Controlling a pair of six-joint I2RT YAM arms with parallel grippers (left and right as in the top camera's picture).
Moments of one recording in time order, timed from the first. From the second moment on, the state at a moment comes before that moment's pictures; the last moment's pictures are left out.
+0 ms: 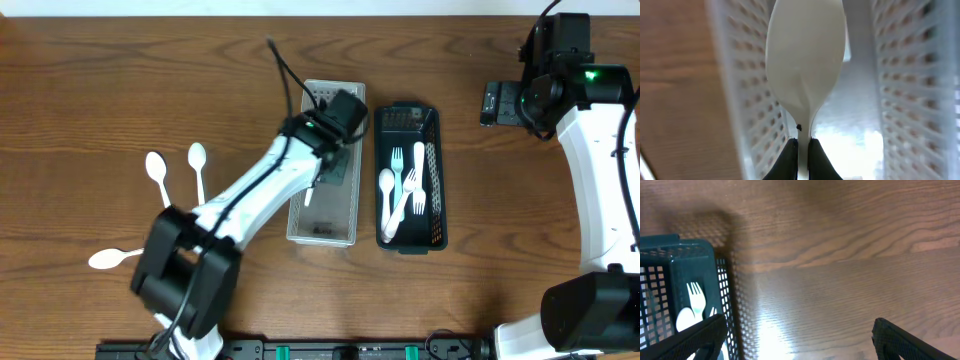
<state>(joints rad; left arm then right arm) -0.62 1.87 1.41 -0.87 -0.19 -0.33 -0.02 1.68 1.65 -1.12 0.12 0.12</state>
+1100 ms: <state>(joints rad) 0.13 1.64 1.40 -1.01 -0.09 -0.28 -0.02 1.68 1.65 -1.12 0.10 0.12</state>
